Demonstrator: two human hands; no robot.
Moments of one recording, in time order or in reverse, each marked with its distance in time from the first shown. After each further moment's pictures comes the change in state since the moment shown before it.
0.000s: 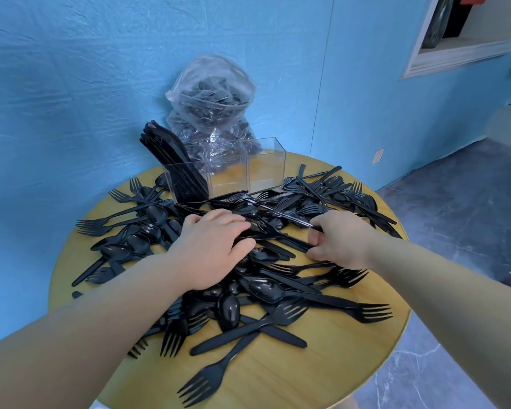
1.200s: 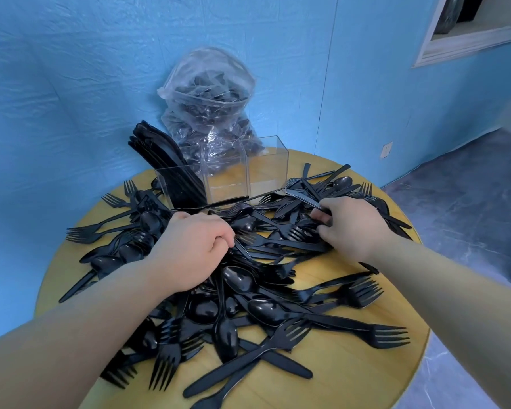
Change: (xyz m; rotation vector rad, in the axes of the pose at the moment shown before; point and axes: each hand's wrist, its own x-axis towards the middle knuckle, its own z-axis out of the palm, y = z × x) left_hand 0.011 -0.026 0.000 -0.224 0.182 -0.011; right_hand 0.031 0.018 0.000 0.068 0.255 0.028
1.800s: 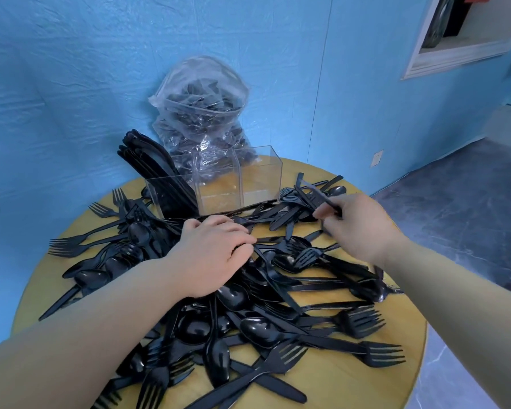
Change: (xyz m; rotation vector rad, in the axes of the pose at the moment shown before) left_hand 0.028 0.017 0.008 0.150 -0.228 0.023; right_hand 0.000 0.001 -0.022 0.198 0.092 0.098
